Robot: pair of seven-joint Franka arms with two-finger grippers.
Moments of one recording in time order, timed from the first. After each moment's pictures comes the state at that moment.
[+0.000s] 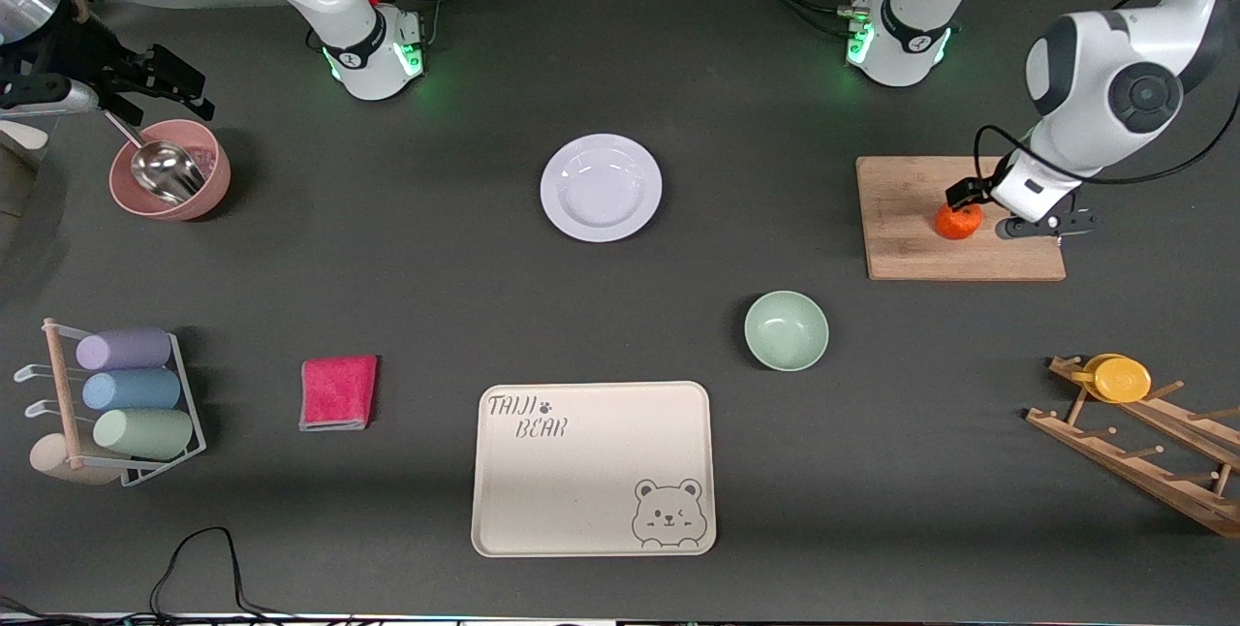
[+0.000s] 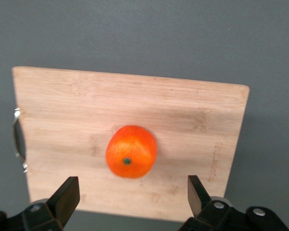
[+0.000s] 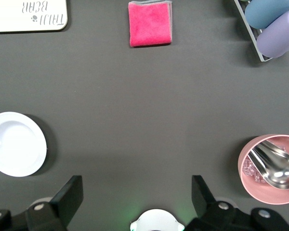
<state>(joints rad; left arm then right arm) 0.02 -0.12 0.02 -2.57 0.07 2.32 -0.09 0.12 -0.45 -0.12 -2.08 0.01 1.61 0.02</state>
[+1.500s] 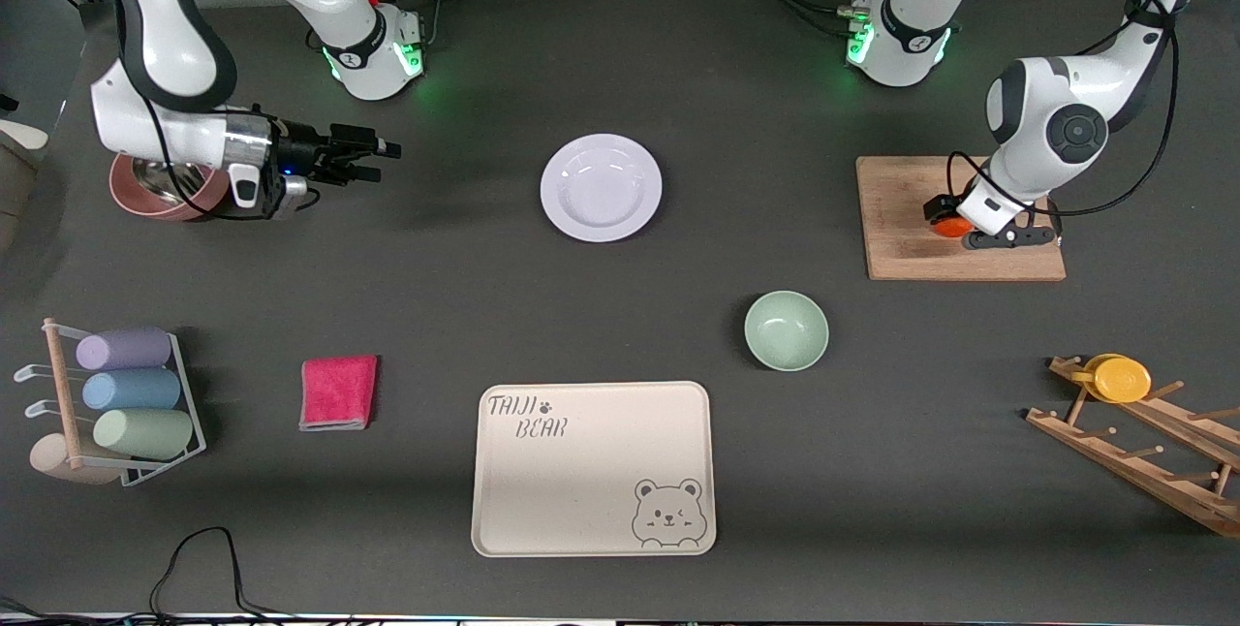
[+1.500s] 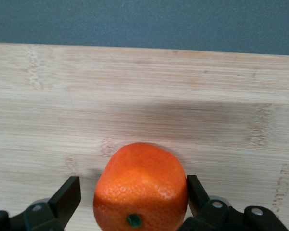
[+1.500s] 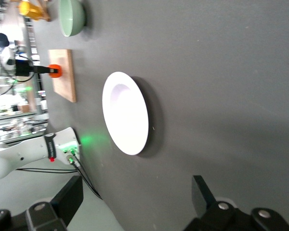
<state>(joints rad) 0.06 0.07 0.04 -2.69 0.15 2.63 -0.08 0.14 -0.20 -0.22 -2.67 0.92 1.96 -0.76</state>
